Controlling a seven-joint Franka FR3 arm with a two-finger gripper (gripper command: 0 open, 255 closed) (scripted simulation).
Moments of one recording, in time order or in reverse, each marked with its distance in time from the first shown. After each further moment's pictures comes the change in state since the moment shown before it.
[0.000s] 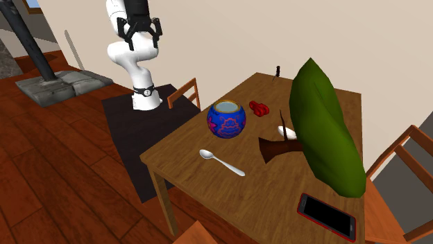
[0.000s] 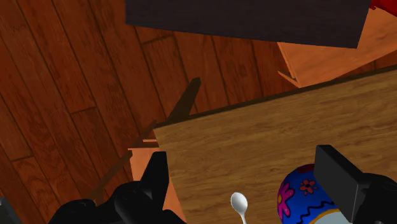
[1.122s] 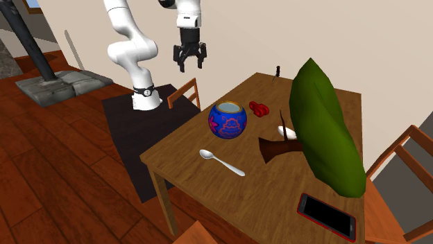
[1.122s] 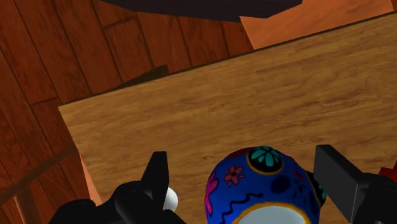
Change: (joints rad) arm 0.102 0.307 0.255 -0.003 0.119 0.298 0.300
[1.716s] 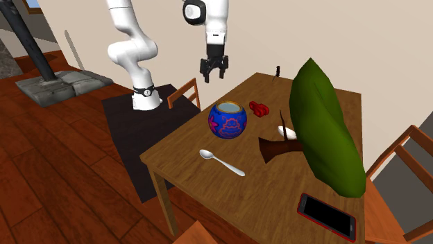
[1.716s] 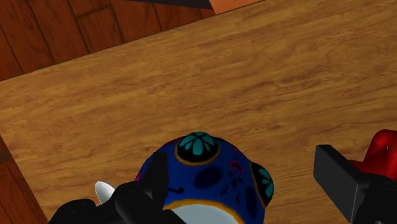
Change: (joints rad) arm 0.035 0.282 0.137 0.122 -0.038 0.149 0.200
